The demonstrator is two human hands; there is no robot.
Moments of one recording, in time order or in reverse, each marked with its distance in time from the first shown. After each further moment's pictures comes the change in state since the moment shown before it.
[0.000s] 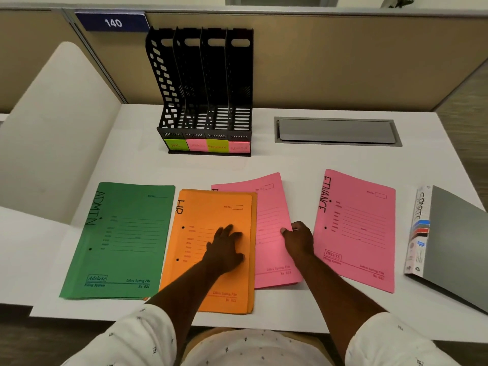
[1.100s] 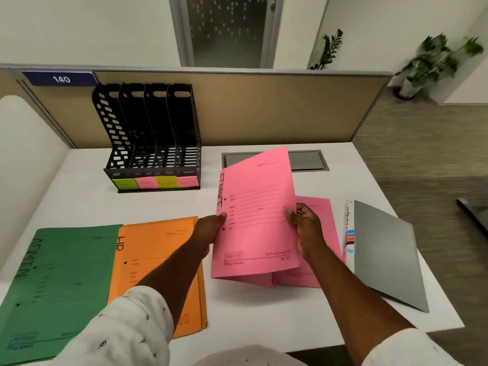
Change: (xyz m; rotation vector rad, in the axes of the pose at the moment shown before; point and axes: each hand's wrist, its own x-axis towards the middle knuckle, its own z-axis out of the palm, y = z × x) left_hand 0.039 0.149 -0.069 -1.241 0.138 -0.086; right_hand 0.008 -0.016 -0.187 0.849 -0.037 -0.263
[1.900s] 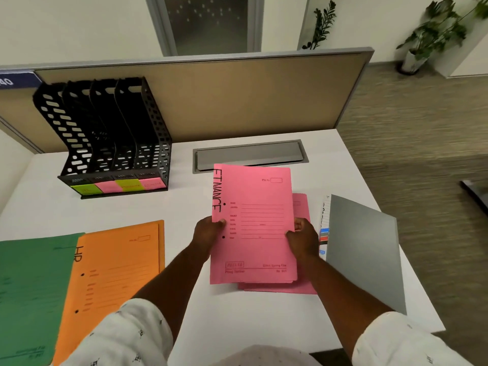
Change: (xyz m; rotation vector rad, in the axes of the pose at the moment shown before) left_hand 0.012 -0.015 0.125 0.079 -0.005 0.057; right_hand 0.066 0.032 -0.124 -0.704 0.203 0.025
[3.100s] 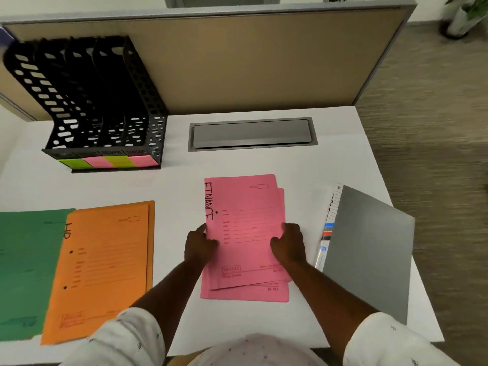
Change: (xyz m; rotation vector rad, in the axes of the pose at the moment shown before) left_hand 0.007 -0.069 0.019 0.566 0.206 -0.107; right_hand 0.015 0.041 0.024 -0.378 -0.260 0.009
